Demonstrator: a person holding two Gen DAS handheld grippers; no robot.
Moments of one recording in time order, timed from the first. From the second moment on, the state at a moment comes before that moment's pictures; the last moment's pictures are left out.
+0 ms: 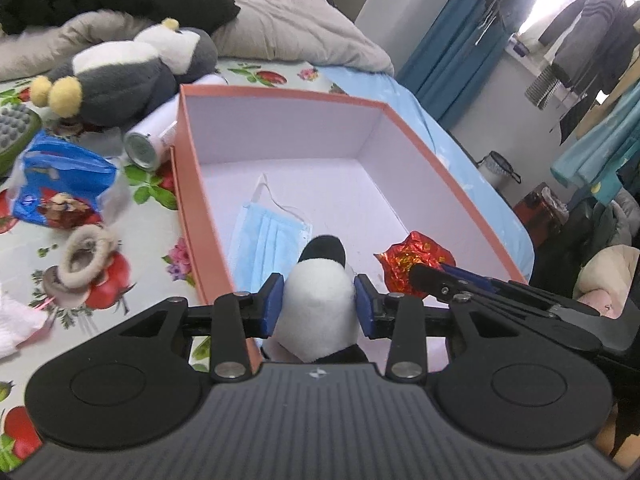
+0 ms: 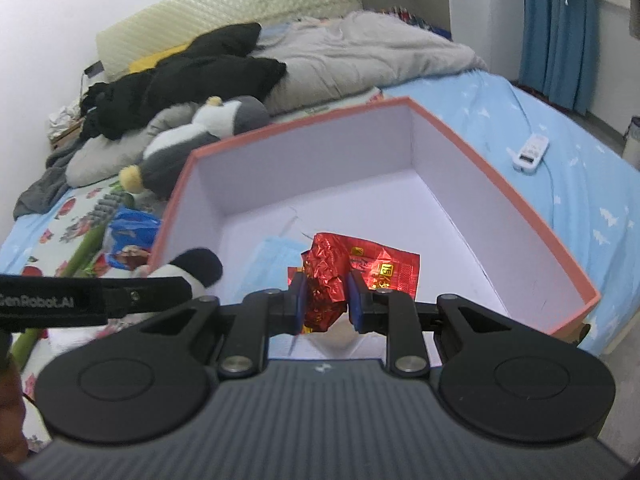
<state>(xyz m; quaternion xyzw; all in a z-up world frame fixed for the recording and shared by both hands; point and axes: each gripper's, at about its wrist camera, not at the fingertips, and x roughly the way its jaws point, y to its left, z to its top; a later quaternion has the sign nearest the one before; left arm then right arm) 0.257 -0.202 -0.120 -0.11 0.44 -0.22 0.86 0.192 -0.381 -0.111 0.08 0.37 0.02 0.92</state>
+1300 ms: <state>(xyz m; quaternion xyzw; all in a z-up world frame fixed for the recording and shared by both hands) 0.180 -0.168 -0.042 -0.08 0.37 -0.22 0.90 0.121 -0.348 -0.048 0.09 0.32 0.06 0.94</state>
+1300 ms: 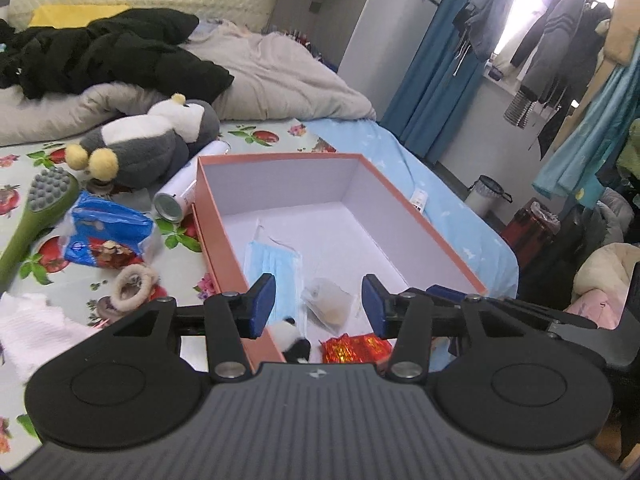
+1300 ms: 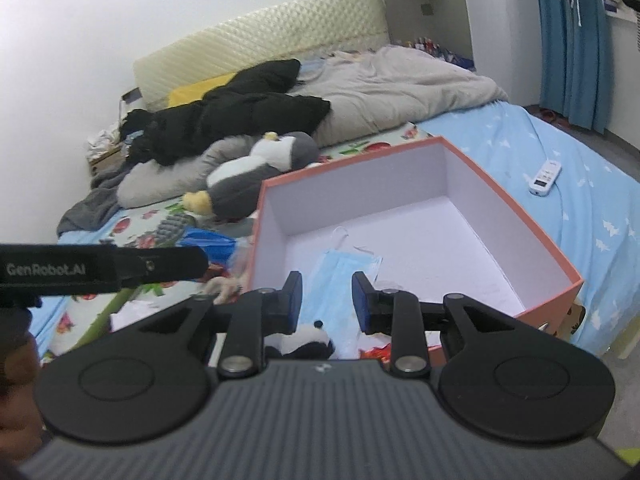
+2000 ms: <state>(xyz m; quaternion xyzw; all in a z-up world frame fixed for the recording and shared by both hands) 0.068 -0.097 -0.019 -0.08 0.34 -0.16 0.92 0.057 -0.290 -0.026 0.07 0.31 0.14 0.94</state>
